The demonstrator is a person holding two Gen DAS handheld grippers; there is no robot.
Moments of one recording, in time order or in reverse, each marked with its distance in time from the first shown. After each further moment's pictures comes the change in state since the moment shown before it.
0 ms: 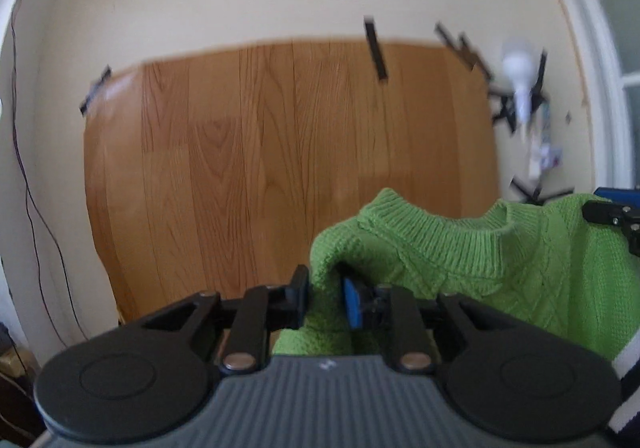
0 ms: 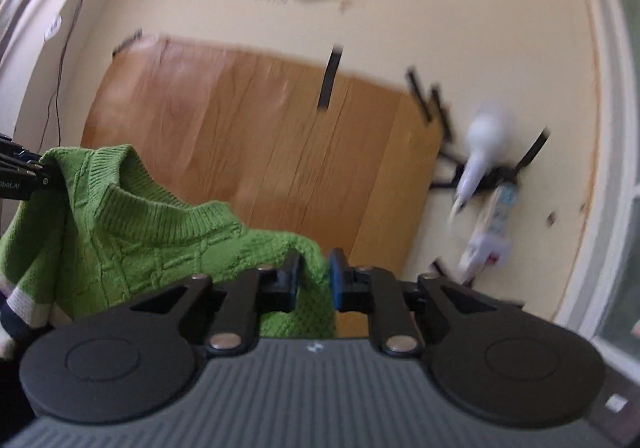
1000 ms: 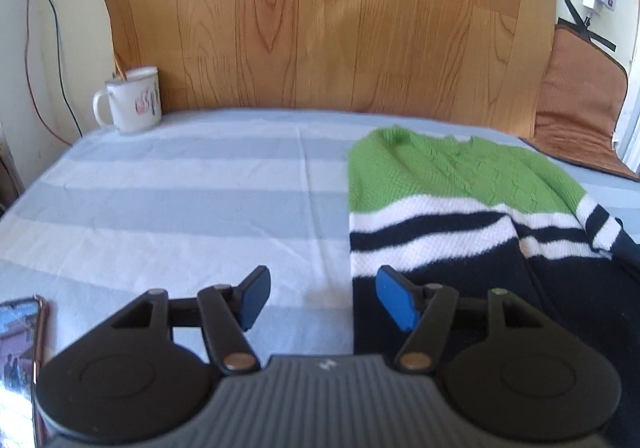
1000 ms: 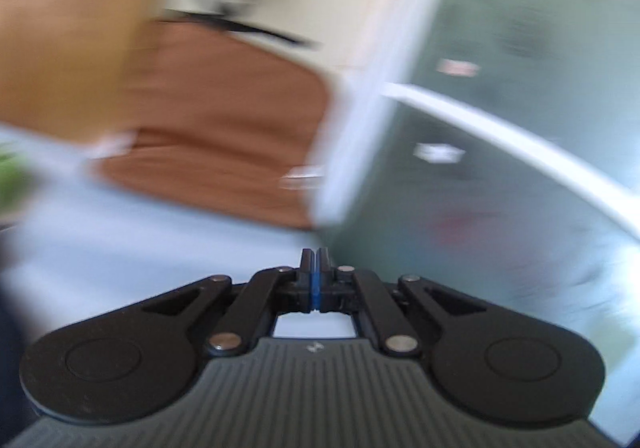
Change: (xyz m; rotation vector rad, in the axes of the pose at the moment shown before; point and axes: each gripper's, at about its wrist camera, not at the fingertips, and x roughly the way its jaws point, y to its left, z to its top) left arm 0.028 0.080 -0.183 -0.119 0.501 -0.114; right arm -0.097 -0.116 -0.150 0.195 0.450 -0.742
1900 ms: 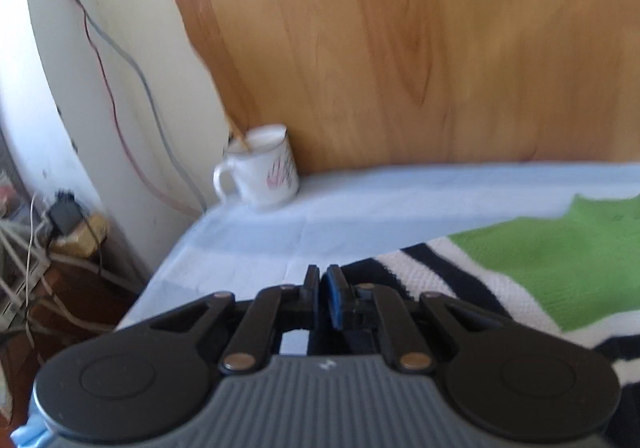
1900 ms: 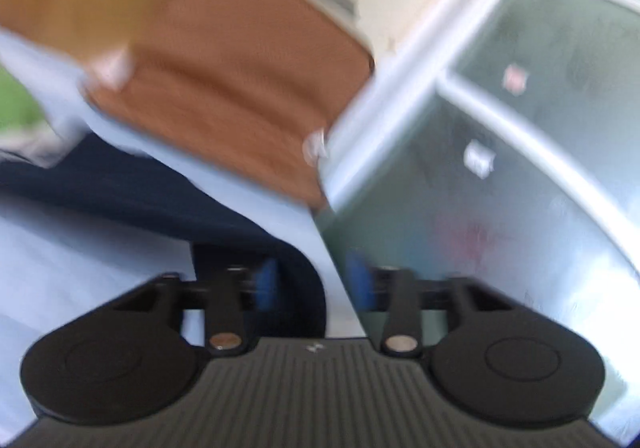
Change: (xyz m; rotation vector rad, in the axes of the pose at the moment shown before) left arm 0.032 0.055 0.095 0.033 -0.008 0.437; right arm 0.084 0.083 -0.016 -0.304 0.143 0.055
